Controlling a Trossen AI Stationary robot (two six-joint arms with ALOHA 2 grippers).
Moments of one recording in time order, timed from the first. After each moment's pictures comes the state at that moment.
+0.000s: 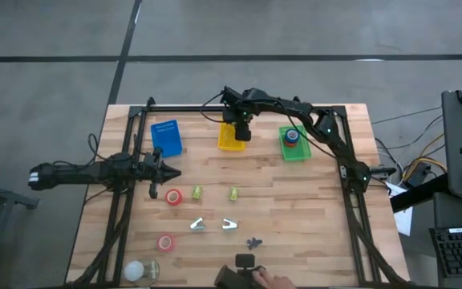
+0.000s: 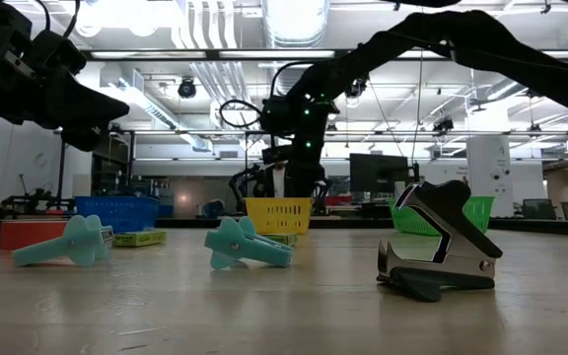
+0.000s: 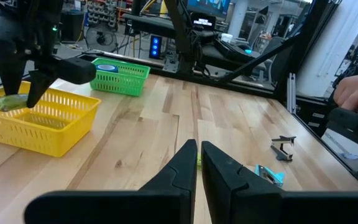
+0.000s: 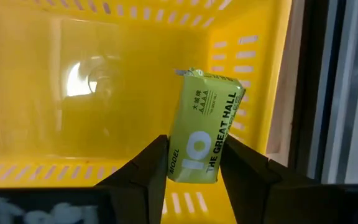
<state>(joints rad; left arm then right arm) 0.06 0.18 0.01 0.02 0.04 -0.20 -0.51 2.39 2.09 -0.99 0.05 -0.52</state>
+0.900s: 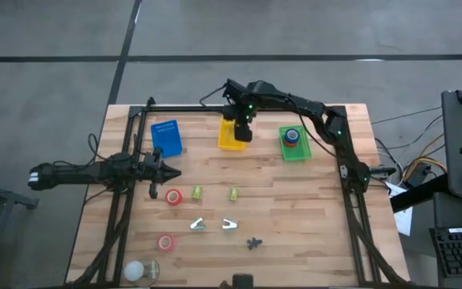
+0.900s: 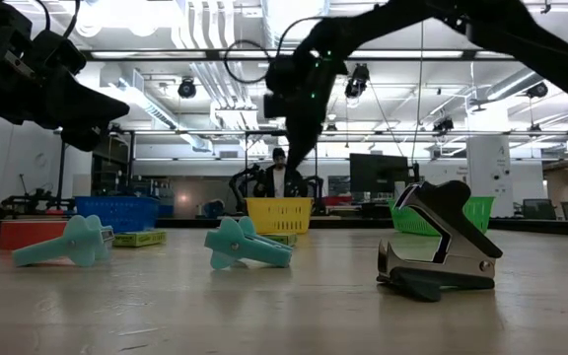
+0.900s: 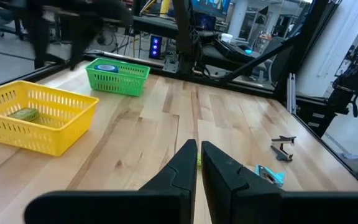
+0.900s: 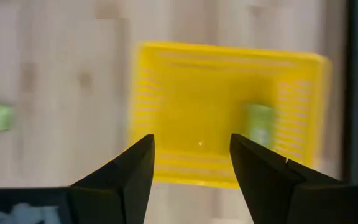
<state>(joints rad) 0.06 0.18 0.01 0.02 0.04 -0.20 -0.45 2.26 2.14 -1.15 -0.21 -0.41</state>
